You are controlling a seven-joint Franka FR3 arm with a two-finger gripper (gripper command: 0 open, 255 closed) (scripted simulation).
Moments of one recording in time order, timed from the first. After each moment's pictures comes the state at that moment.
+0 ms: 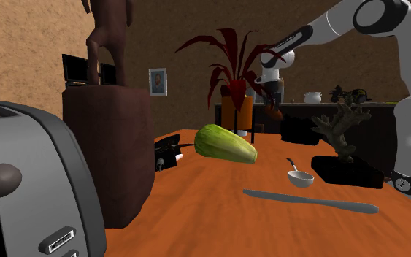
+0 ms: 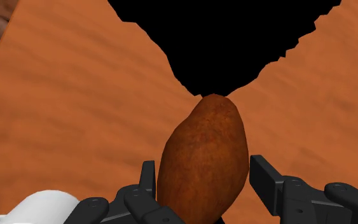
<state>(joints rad) -0.64 0.18 -0.60 -1.76 0.06 1.81 -1.32</state>
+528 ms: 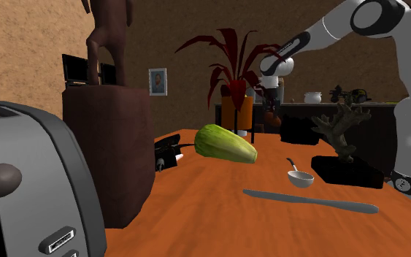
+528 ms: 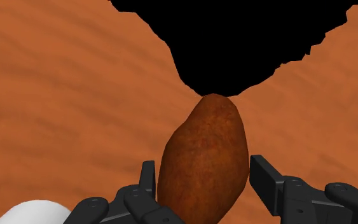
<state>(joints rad) -0.64 0.20 -0.59 -1.83 0.07 1.91 -1.33</state>
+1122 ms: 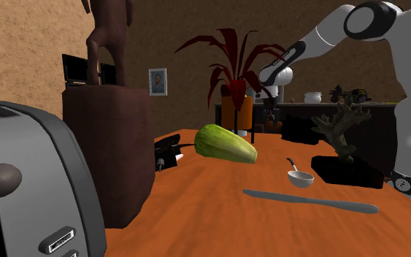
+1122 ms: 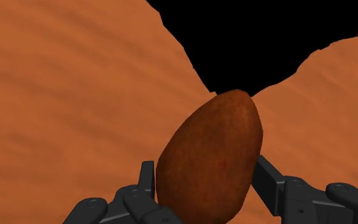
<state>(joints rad) -0.65 0.25 -0.59 -1.90 0.11 2.02 -1.35</state>
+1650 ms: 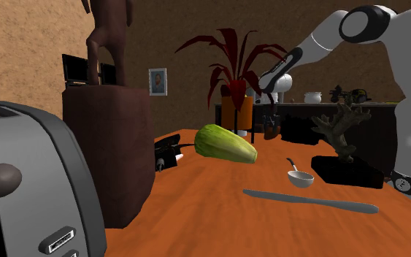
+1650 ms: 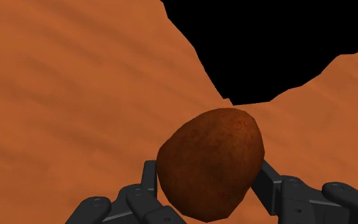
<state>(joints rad) -0.67 0.30 -0.58 -1.94 0.14 2.10 -1.37</state>
